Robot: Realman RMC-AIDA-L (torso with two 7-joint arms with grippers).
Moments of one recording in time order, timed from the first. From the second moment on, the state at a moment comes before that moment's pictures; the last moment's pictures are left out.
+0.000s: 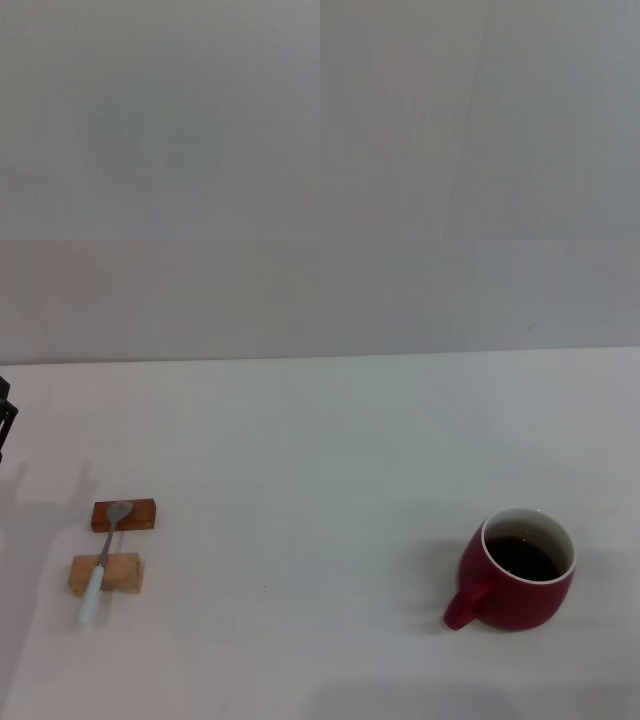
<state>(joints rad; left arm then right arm) -0.34 -2.06 -0.79 -0.13 2.14 1.45 -0.34 0.25 2.08 0.56 0.26 -1.86 -1.51 0.09</state>
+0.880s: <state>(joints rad) -0.33 -2.06 -0.79 -0.12 2.14 1.44 -0.34 0.15 2.09 0.47 0.32 -1.85 -1.54 0.09</state>
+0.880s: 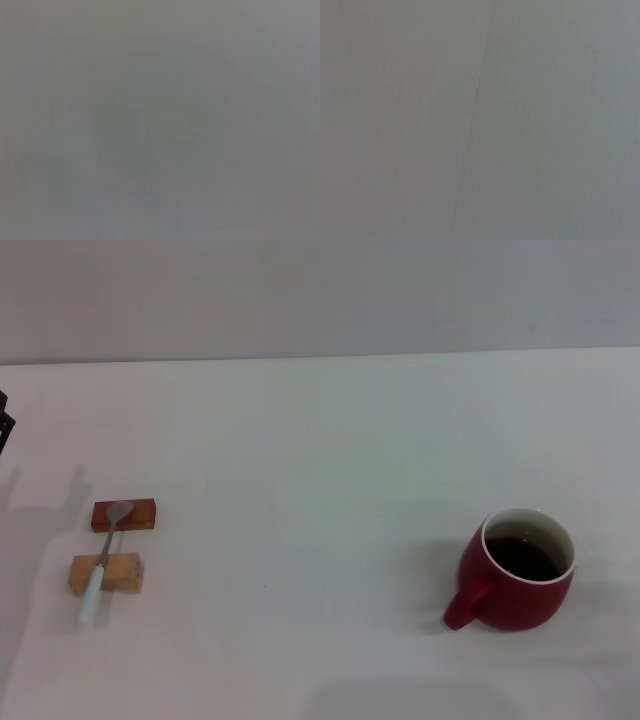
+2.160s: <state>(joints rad) -0.32 -2.06 -0.77 -0.12 2.15 1.43 -0.34 0.04 2.08 0.27 0.37 -1.85 -1.63 0.08</state>
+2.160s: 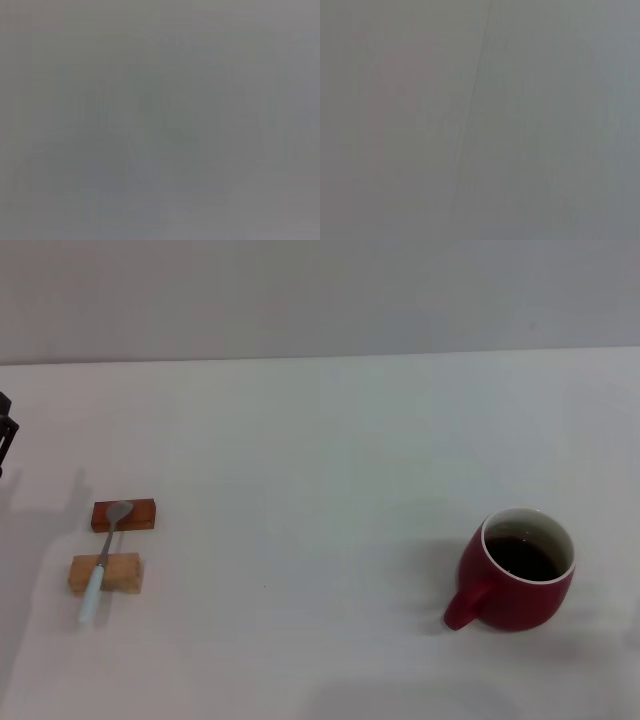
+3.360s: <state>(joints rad) -0.33 -2.06 -0.76 -0.13 2.15 1.38 -0.34 0.32 2.02 0.32 -0.10 -1.84 -1.98 0.94</state>
